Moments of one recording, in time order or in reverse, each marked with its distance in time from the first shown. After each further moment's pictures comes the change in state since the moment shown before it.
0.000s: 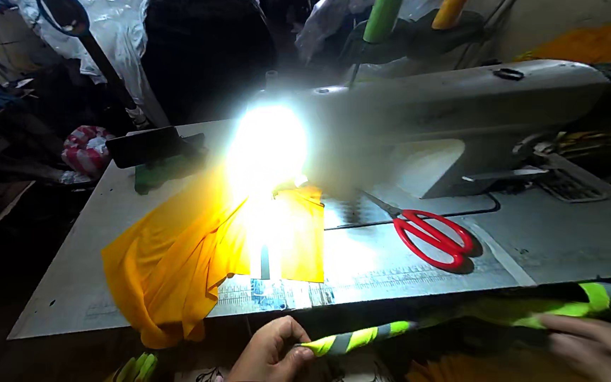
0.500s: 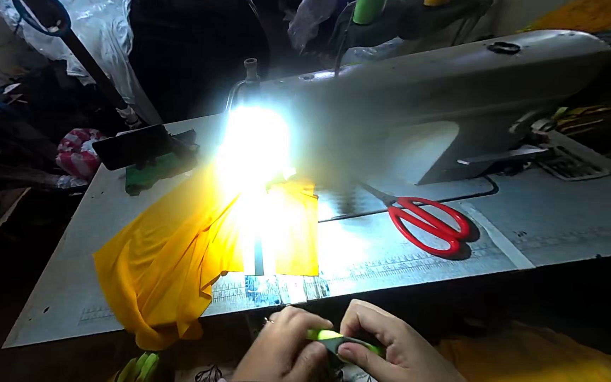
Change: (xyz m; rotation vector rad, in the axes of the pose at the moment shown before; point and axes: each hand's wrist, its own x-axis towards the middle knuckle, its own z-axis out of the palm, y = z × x) left_hand 0.010 0.018 0.007 0.339 -0.078 0.014; right_hand 0.046 -0.108 0.131 0.603 -0.185 -0.396
